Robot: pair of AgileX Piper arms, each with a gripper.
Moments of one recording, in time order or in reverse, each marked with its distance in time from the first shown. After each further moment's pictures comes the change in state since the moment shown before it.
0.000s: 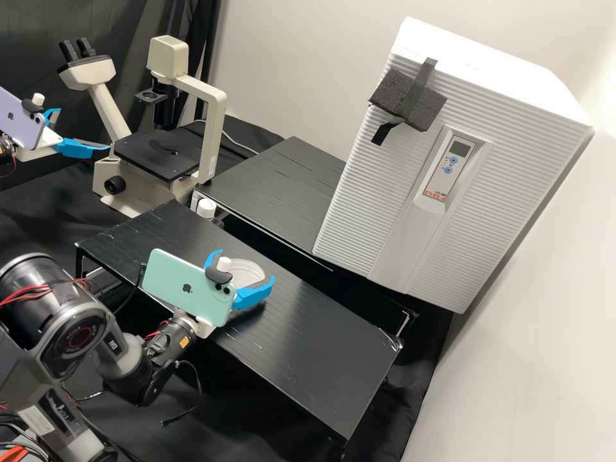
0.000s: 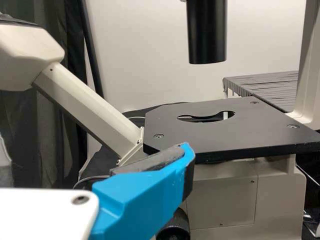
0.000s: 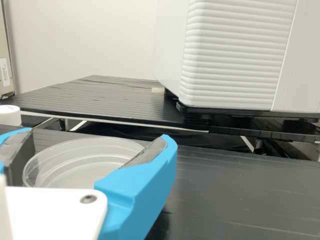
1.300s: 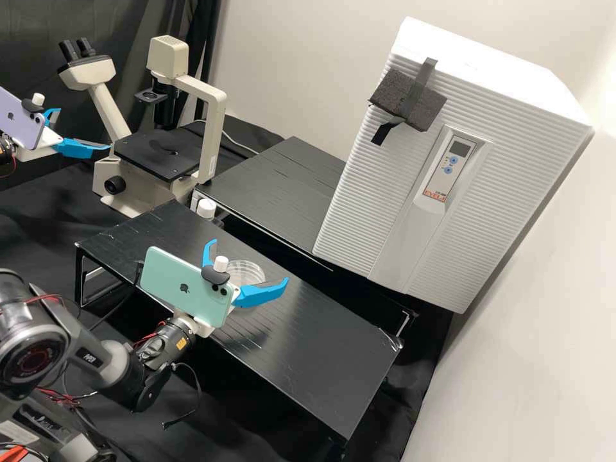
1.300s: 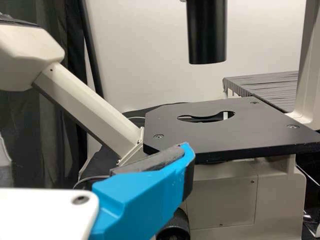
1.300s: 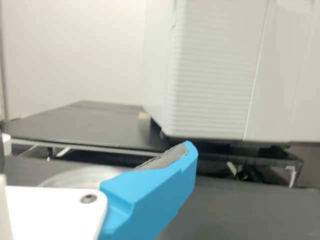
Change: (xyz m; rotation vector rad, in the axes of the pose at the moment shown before) left arm 0.000 0.000 0.000 0.000 0.000 0.000; right arm -0.012 0.019 -0.011 -0.011 0.055 0.110
